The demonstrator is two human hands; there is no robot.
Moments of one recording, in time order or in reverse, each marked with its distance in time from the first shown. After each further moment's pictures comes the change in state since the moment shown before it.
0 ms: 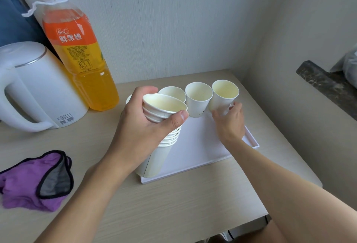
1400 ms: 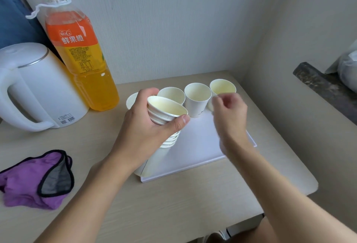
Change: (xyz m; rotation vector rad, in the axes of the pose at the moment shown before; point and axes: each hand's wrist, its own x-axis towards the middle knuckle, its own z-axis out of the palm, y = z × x) left_hand -0.002 0.001 0.003 0.086 -0.033 -0.043; right_hand -0.062 -0.072 -0.061 0.614 -0.093 -0.004
